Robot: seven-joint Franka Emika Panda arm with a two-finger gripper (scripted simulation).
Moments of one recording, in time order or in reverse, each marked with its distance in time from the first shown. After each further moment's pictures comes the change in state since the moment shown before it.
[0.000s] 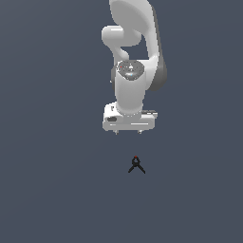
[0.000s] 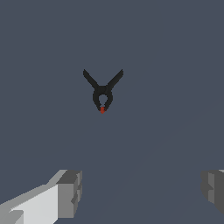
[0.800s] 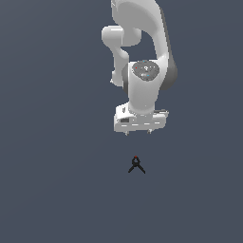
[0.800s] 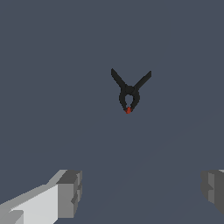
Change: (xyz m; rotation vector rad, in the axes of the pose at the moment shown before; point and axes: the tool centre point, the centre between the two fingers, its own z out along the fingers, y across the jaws) arm 0.000 -0.043 0.003 0.020 0.001 -0.059
